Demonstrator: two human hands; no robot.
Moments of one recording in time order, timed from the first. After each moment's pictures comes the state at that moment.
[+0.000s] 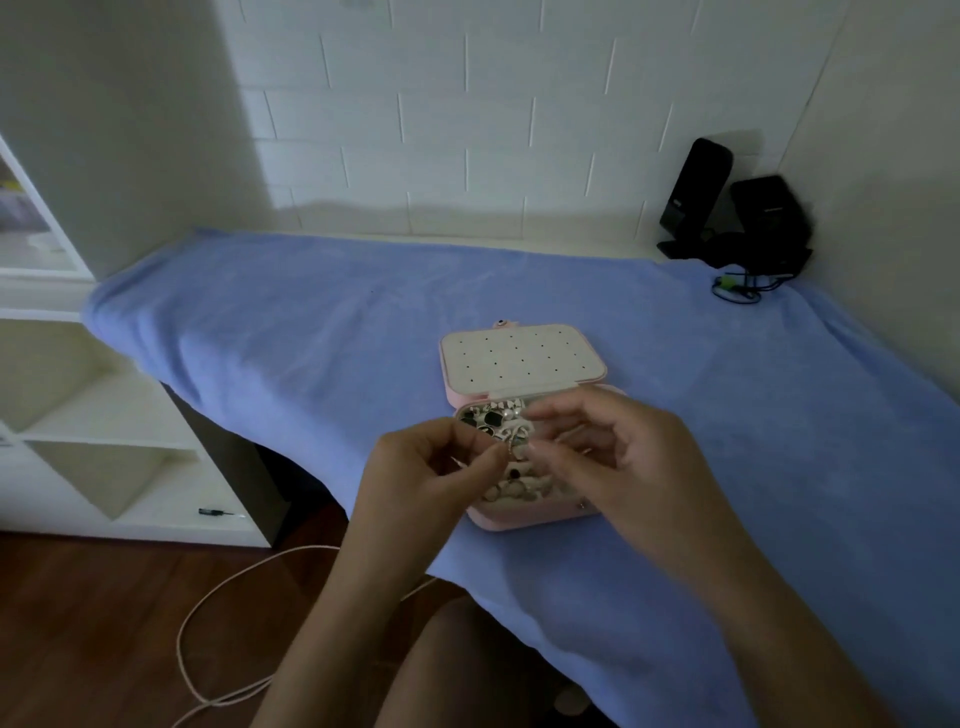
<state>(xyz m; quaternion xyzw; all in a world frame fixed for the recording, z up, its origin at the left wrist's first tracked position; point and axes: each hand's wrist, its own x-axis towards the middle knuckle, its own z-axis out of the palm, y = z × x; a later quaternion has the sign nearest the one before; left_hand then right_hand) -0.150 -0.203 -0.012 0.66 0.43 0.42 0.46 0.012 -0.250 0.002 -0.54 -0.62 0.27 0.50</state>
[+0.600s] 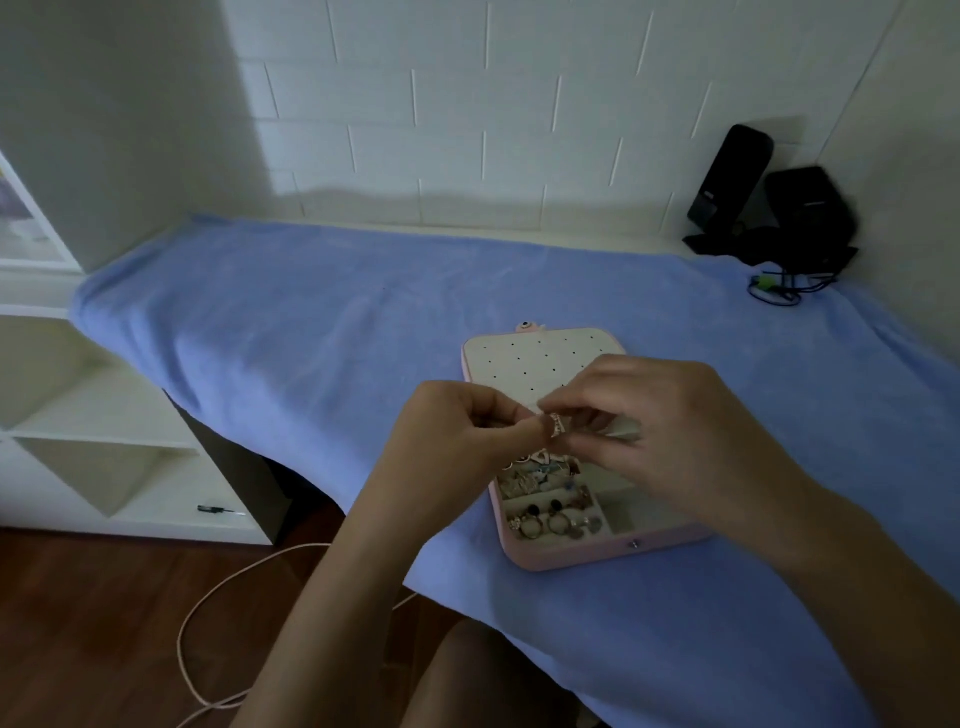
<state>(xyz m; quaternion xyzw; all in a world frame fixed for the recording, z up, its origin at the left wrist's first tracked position) -0.147 -0.155 0.014 0.68 0.43 0.34 0.49 0.025 -0.198 0.023 -0.51 -0.81 0.01 0.30</state>
